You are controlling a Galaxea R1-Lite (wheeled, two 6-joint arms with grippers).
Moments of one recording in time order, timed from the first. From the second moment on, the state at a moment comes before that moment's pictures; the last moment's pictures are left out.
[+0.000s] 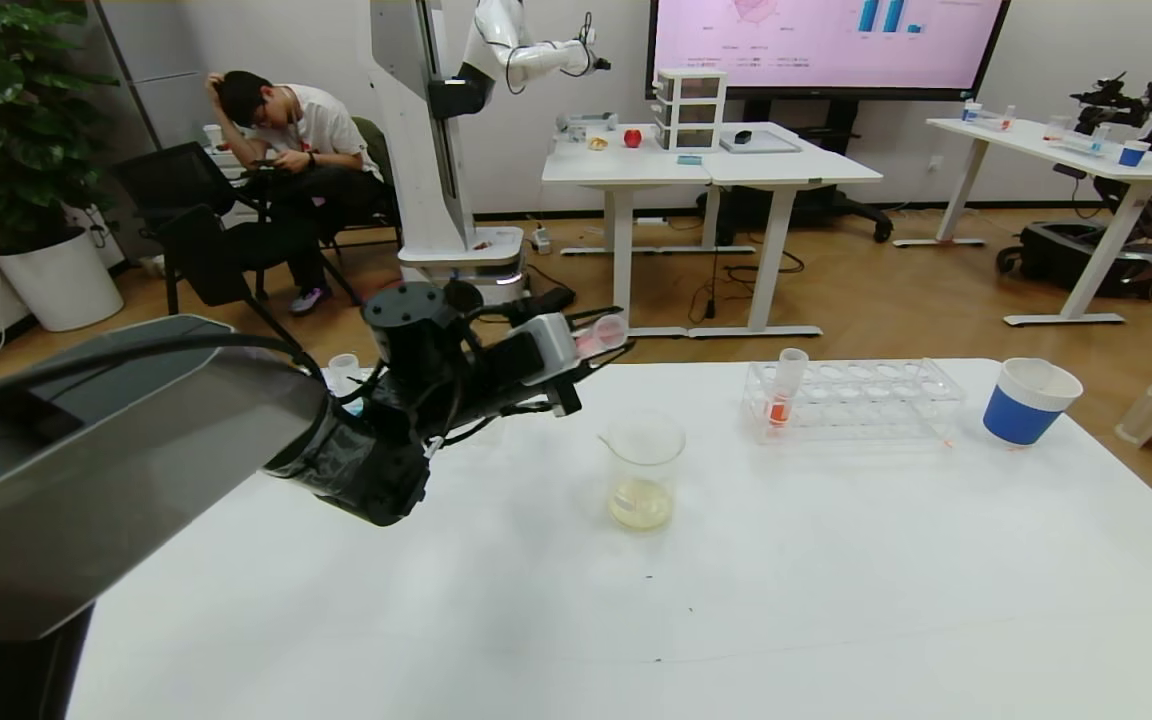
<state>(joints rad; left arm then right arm) -0.43 2.26 -1.23 -1.25 -0.66 0.80 0.01 0.00 0.00 0.01 0.02 -0.07</state>
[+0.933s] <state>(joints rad) -0.44 2.32 -1.38 -1.08 -0.83 1.39 0.01 0.00 0.00 0.01 0.02 -0.07</state>
